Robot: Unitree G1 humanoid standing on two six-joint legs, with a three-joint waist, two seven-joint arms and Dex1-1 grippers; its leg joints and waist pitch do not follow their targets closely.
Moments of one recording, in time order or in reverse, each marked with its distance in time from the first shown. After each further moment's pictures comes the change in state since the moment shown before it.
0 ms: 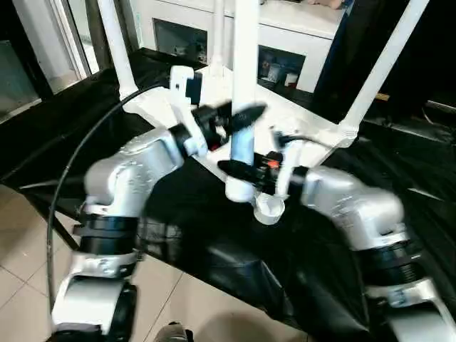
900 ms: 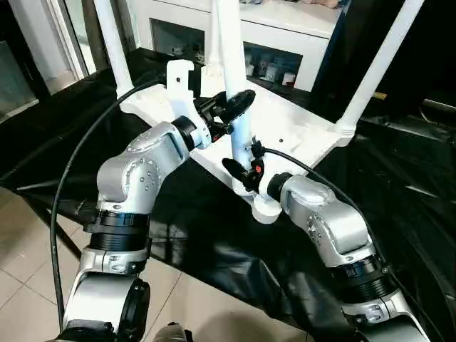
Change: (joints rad) left arm -0.005 -0.022 0.004 0.008 0.048 -0.037 0.031; right arm 0.027 0.076 0.037 -0.005 -0.150 -0.070 -0.124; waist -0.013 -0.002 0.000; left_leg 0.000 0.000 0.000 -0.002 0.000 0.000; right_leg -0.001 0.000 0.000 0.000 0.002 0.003
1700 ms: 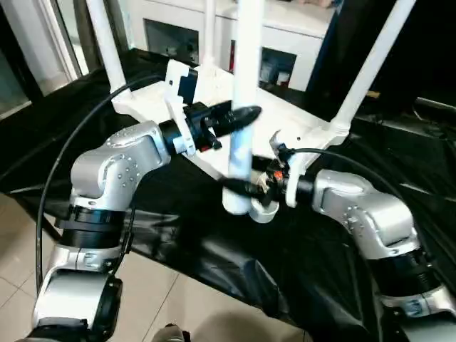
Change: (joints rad) left arm 0.002 0.168 -0.070 -0.016 -0.079 0.071 -0.402; right arm -0.014 -0.232 -0.024 -0.083 0.249 0.129 0.525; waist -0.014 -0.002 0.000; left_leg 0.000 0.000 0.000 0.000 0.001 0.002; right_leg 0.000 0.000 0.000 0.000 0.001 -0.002
